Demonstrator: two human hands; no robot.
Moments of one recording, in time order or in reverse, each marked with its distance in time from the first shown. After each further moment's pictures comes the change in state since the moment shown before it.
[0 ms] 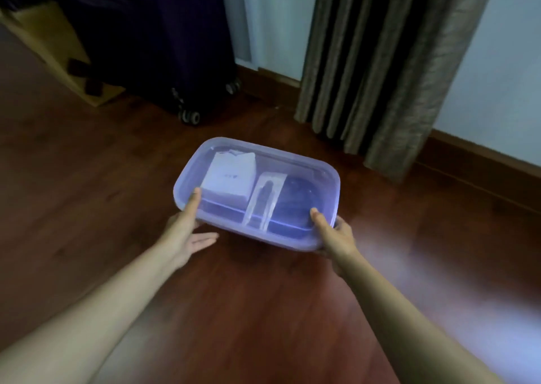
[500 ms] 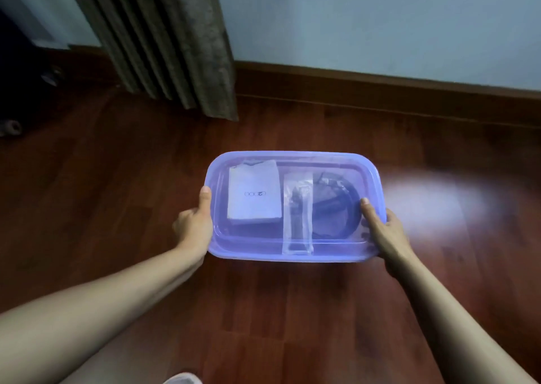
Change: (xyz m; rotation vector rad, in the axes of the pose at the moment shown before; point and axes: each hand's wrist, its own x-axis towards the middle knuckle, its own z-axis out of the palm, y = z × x) left_hand -0.112 -0.117 0.185 0.769 -0.035 0.342; right_hand -0.153 0.083 -0.282 0.006 0.542 0.074
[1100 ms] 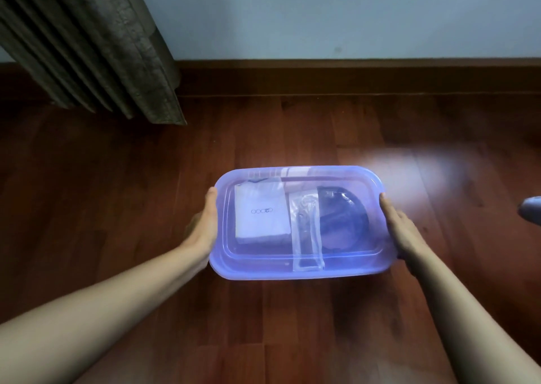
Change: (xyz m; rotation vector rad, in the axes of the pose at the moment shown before) left_hand -0.013 0.009 0.074 -0.077 -0.454 -0.075; right_hand 0.011 0.041 -0.078 -0.036 0.121 0.125
